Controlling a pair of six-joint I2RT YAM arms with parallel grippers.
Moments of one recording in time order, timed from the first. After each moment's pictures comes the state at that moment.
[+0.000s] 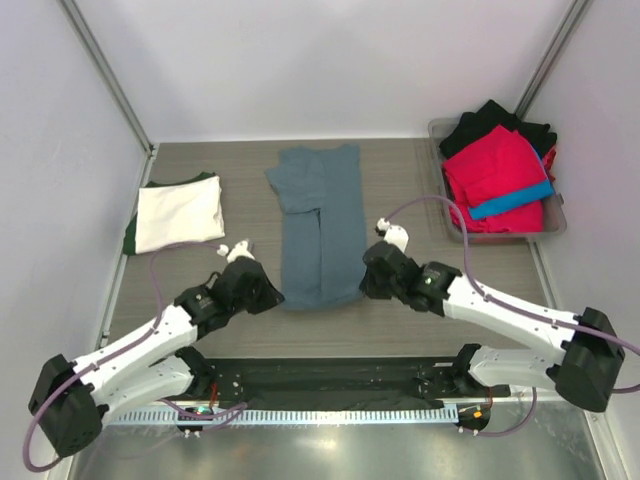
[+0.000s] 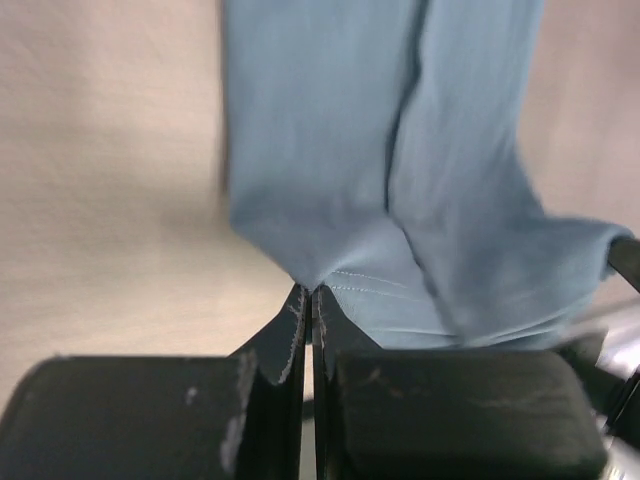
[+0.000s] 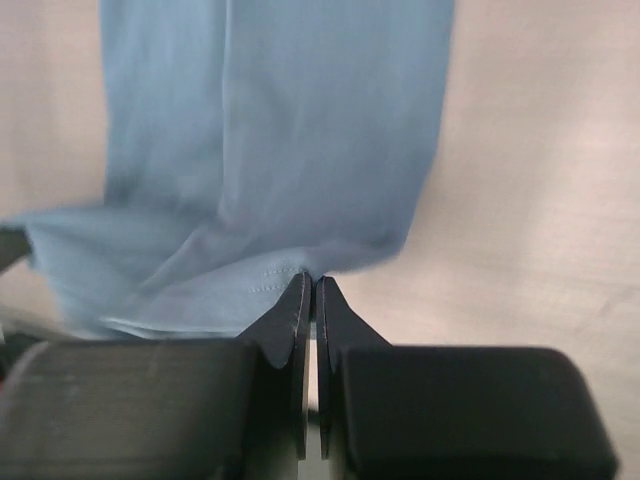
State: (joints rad) left arm -0.78 0.89 0.51 -0.42 -0.14 -1.00; right arm 0.93 1.12 0.77 -0.54 0.29 0.86
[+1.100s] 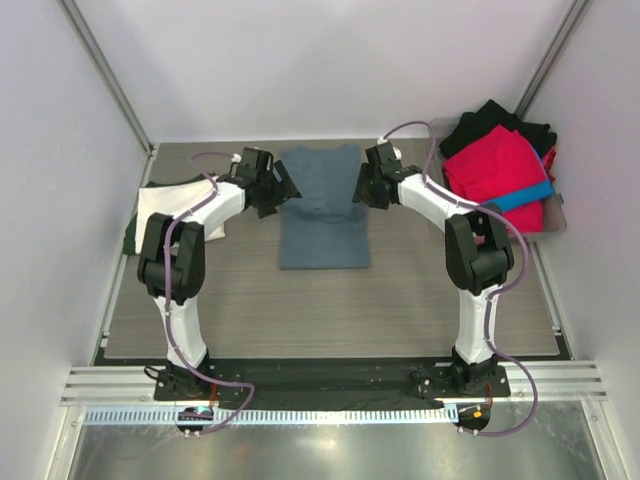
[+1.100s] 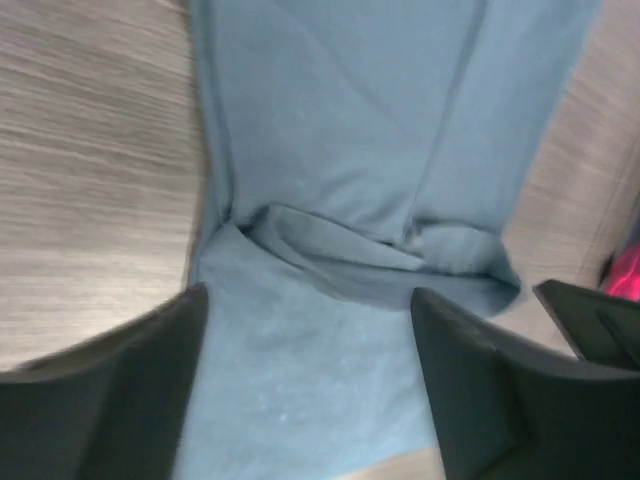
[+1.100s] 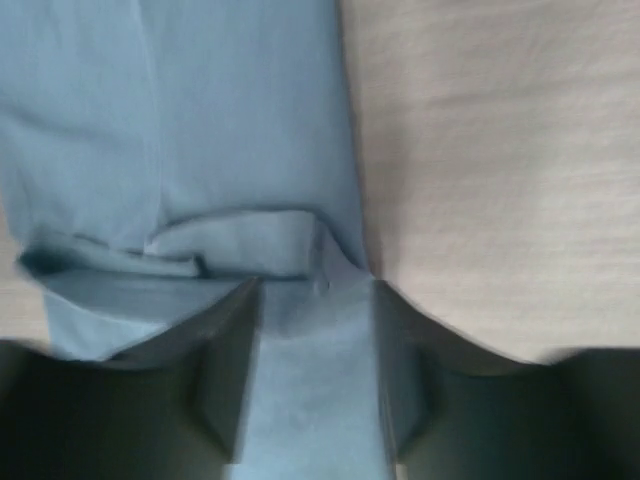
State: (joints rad) left arm -0.31 1.94 1.45 -0.34 0.10 -0.78; right arm 0.39 2.01 1.56 -0.43 0.08 0.58
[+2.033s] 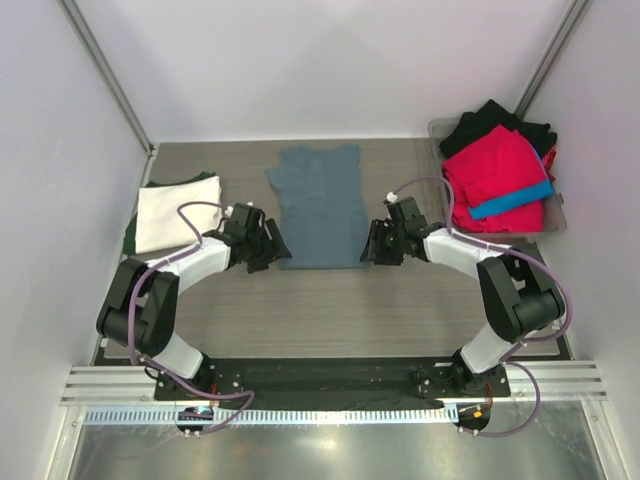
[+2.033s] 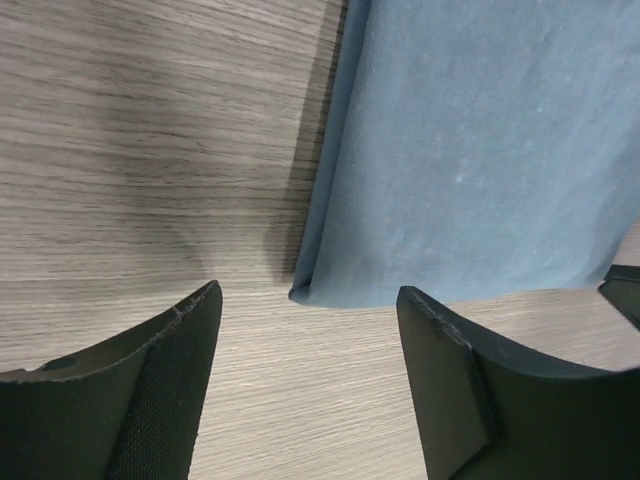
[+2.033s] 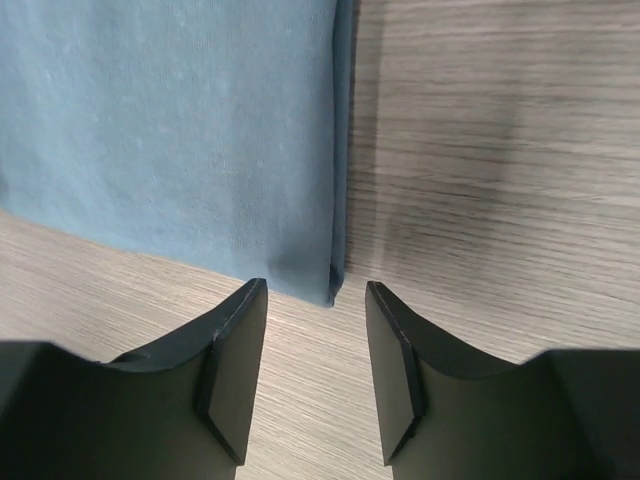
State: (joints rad) left arm -0.38 1.55 0.84 -0.24 0.11 -0.76; right arm 0.40 1.62 0.88 -0.21 -0.21 0.55
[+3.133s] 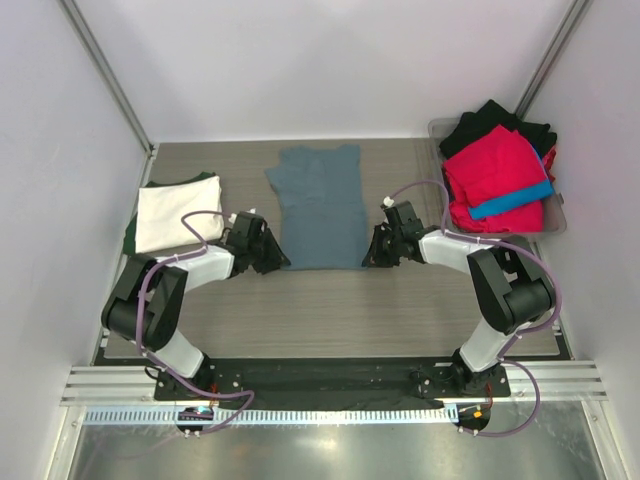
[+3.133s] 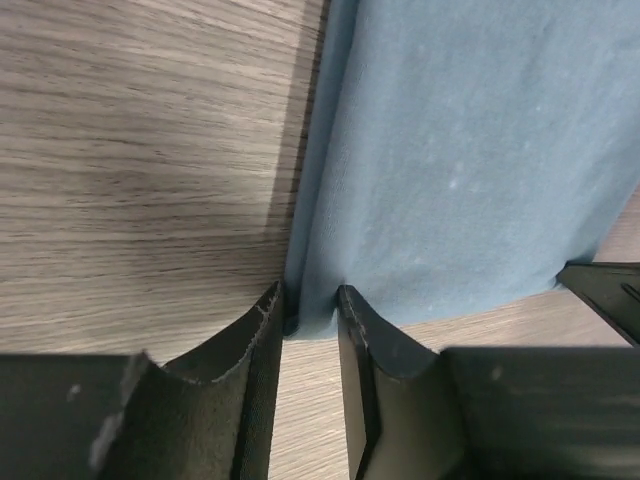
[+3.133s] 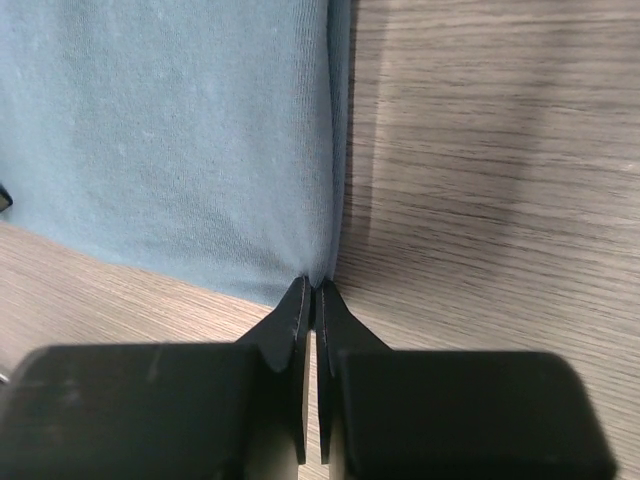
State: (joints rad) left arm -0.40 1.60 0.74 -0.03 0.15 -0.81; right arm 0.41 1.68 0.86 -0.14 -0.24 0.56
